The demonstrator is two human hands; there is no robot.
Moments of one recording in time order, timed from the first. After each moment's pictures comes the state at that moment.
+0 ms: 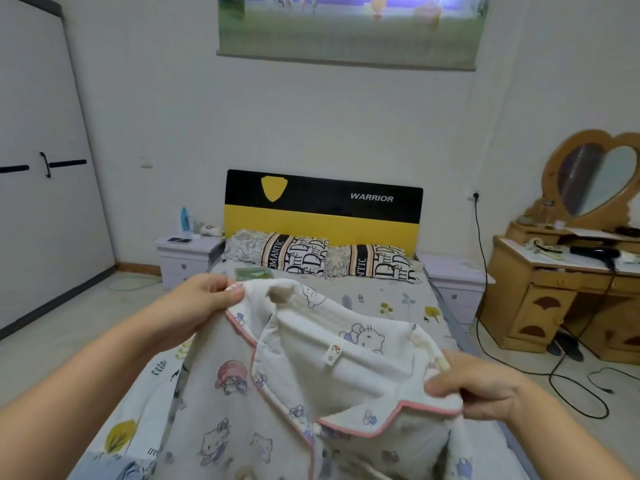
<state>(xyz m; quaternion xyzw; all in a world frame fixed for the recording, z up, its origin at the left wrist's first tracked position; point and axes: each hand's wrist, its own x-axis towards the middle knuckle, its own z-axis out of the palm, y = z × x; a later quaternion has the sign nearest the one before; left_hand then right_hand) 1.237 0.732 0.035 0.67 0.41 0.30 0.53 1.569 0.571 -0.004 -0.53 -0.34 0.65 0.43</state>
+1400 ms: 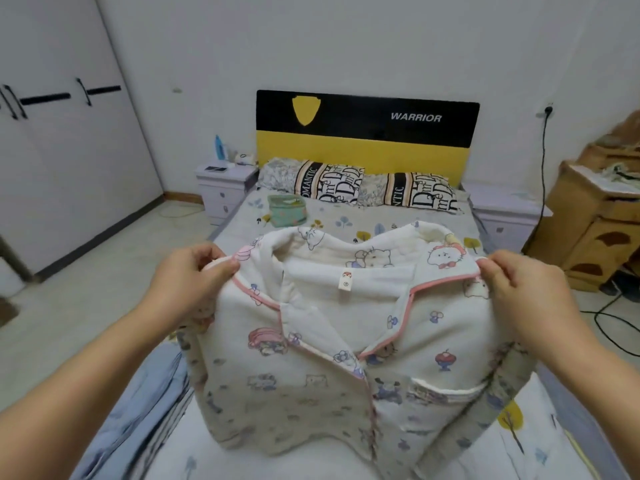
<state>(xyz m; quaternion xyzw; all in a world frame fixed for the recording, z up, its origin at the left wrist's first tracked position) 1.223 0.669 -0.035 0.69 0.57 0.37 0.24 1.560 0.540 -0.011 -0.77 -0.55 -0.01 0.33</state>
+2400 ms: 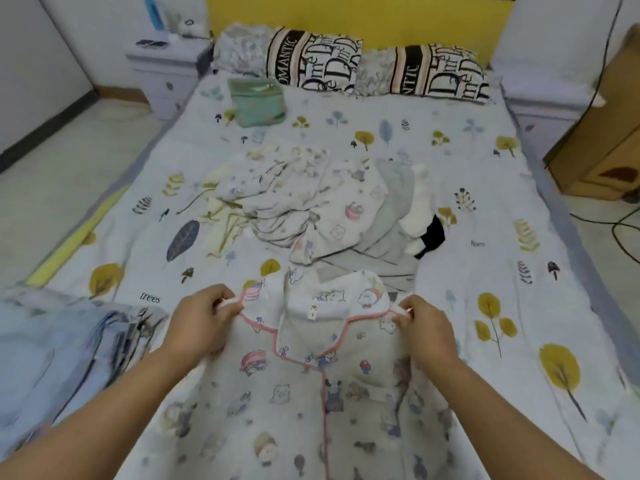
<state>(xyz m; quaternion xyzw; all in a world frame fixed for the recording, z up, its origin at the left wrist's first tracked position) 1.259 0.806 -0.358 0.72 0.62 0.18 0.27 1.555 0.700 -0.367 -0.86 -0.41 0.24 0.19</state>
